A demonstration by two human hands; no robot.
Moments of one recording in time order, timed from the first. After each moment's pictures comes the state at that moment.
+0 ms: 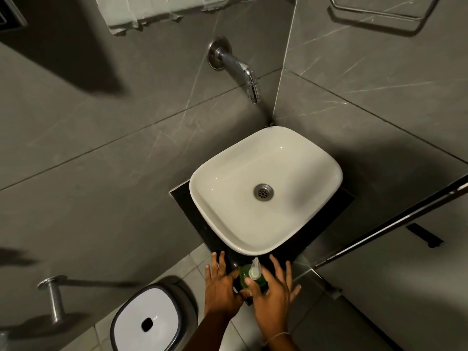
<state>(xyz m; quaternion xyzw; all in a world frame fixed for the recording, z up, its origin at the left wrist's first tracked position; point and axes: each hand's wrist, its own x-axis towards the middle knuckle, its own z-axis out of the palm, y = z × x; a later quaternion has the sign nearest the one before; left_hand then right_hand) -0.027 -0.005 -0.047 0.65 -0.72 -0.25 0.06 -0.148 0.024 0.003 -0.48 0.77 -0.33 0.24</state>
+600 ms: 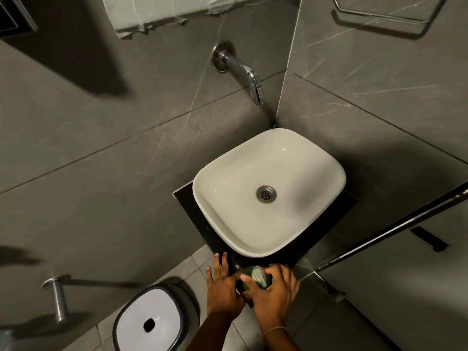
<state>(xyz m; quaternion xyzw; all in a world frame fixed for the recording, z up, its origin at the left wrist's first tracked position) -0.028 -0.007 -0.048 0.66 -0.71 -0.25 0.05 -0.143 0.013 0.018 -0.45 0.79 -0.34 0.22</state>
